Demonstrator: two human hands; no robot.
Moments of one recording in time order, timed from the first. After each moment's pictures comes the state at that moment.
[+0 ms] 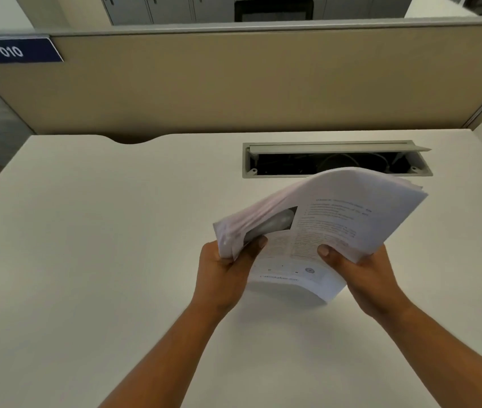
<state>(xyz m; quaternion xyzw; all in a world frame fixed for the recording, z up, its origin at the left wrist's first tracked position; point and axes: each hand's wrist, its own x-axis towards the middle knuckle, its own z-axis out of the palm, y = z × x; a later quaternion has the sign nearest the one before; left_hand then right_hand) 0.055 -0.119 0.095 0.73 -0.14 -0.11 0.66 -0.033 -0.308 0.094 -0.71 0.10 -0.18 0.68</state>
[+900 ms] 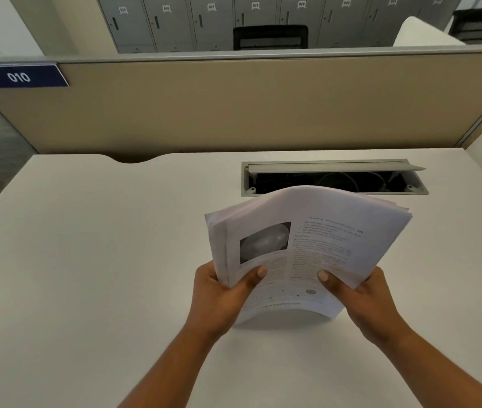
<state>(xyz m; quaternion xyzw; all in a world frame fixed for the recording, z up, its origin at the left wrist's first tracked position) 0.062 -0.113 0.084 0.70 -0.15 -0.15 0.69 -0.035 -0.311 0.084 -0.71 0.14 -0.16 0.67</state>
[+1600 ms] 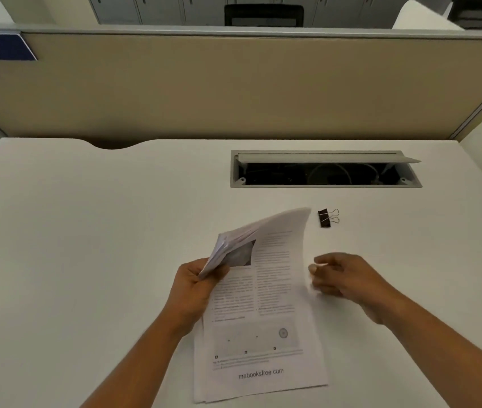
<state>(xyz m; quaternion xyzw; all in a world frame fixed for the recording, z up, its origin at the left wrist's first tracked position) 0.100 -0.101 0.015 0.71 -0.05 -0.26 0.65 -0.012 -0.369 0.035 -0.70 0.35 0.08 0.62</state>
